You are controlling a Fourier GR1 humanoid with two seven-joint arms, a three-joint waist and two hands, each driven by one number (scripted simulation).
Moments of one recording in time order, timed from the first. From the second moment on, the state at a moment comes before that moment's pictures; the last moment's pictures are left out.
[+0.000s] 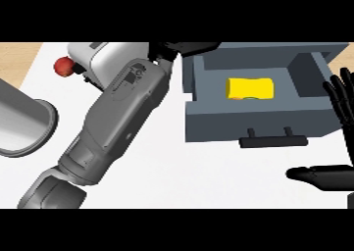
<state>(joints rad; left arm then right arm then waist) -1.20 0.00 -0.13 -0.65 0.35 0.27 -0.33 -0.09 -0.19 -0.20 -1.89 -0.06 0.23 -0.04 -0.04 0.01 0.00</state>
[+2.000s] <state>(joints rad) -1.28 0.00 -0.60 -0.52 0.67 0.49 -0.39 -0.12 -0.24 -0.18 -1.96 -0.23 0.38 0.03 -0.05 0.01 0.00</state>
